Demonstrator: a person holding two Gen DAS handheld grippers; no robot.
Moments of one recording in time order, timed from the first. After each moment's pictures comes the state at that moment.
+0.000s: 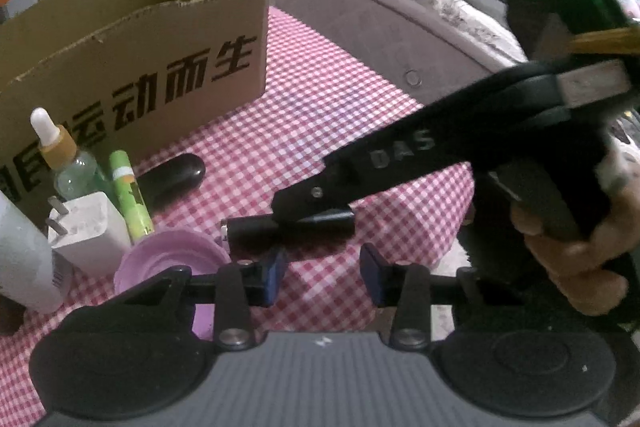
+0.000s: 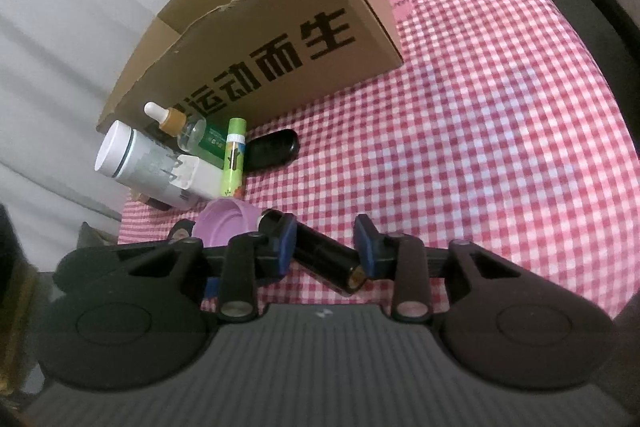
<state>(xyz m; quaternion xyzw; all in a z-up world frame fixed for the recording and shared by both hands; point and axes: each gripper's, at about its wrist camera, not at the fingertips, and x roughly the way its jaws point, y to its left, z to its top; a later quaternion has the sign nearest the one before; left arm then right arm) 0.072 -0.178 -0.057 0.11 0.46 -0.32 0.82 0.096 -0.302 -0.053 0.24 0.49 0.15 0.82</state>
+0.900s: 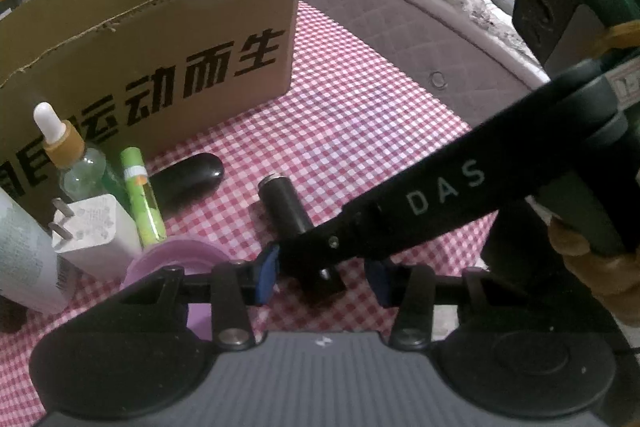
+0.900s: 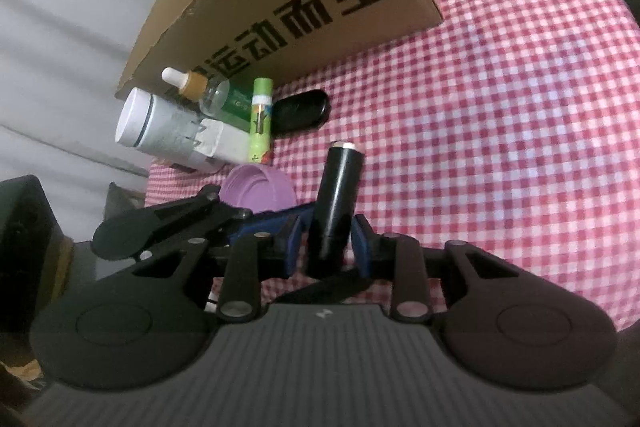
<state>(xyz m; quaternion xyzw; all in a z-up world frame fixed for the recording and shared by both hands) 0.084 -0.178 -0.057 0.10 0.47 -0.29 0.83 0.118 -0.293 -0.057 0.24 0.55 0.21 0.77</state>
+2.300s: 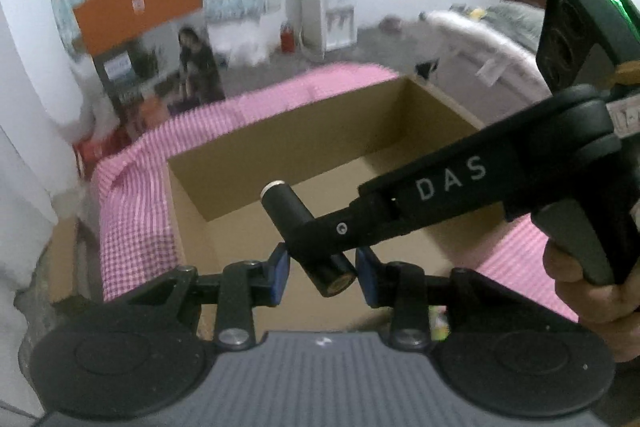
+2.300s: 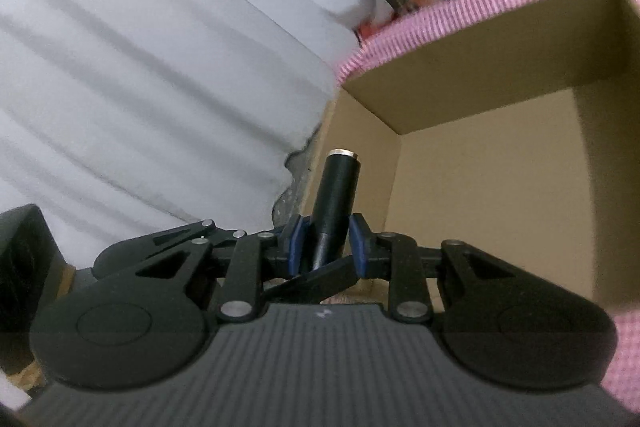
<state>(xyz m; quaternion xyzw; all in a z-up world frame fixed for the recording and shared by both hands) 0.197 -0.048 0.067 0.12 0.42 -0.16 0.88 0.258 -0.172 0.057 0.28 0.46 0.30 0.79</state>
